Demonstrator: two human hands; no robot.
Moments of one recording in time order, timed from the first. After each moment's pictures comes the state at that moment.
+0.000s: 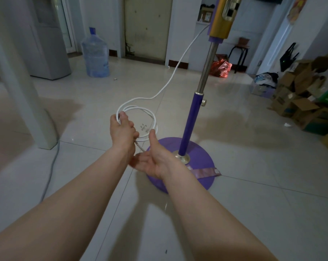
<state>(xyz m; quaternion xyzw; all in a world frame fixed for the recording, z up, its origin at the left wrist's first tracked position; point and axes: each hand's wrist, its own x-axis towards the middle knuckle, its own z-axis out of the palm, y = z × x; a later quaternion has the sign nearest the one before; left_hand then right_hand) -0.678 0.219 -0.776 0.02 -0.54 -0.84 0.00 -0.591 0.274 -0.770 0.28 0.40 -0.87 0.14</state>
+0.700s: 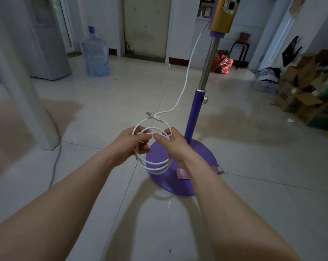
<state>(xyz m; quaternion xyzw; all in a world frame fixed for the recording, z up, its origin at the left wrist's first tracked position) -0.674 0.190 -0.789 -0.20 -0.66 -0.67 -0.27 -0.600 0.334 -0.795 0.21 0.78 -0.59 -0.10</state>
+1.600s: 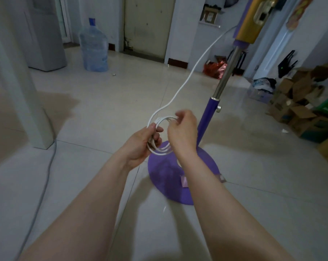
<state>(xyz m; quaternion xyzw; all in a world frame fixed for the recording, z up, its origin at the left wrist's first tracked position) -0.716 0.193 -0.806 -0.18 -0.45 -0.81 -0.33 -0.648 0.284 -0.751 0.27 0.83 -0.37 -0.33</state>
